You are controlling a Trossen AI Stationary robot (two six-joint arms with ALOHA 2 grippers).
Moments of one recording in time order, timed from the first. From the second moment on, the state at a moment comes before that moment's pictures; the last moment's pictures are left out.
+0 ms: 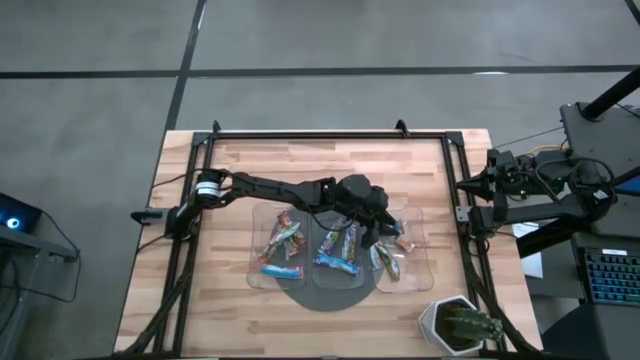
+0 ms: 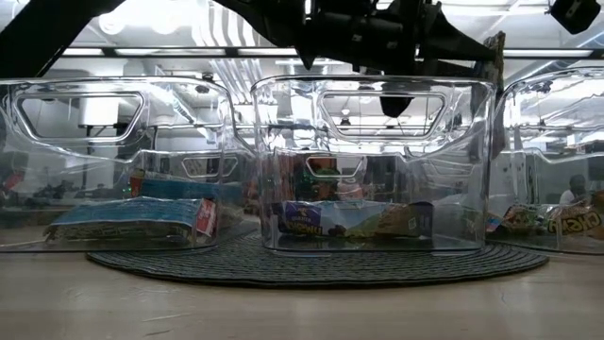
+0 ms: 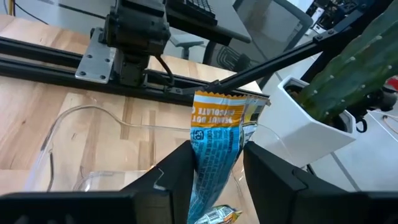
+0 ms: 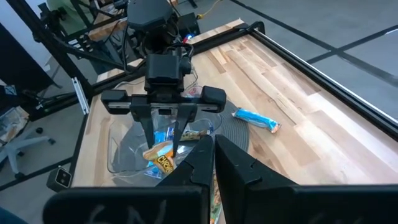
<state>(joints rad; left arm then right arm) 0.03 2.14 1.73 0.11 0.34 -0.26 0.06 0.34 1.01 -1.06 0.17 0.41</state>
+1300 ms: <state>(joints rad) 0.04 2.12 2.22 -0.46 0.38 0.05 0.06 0.34 1.01 -1.01 0.21 0.41</state>
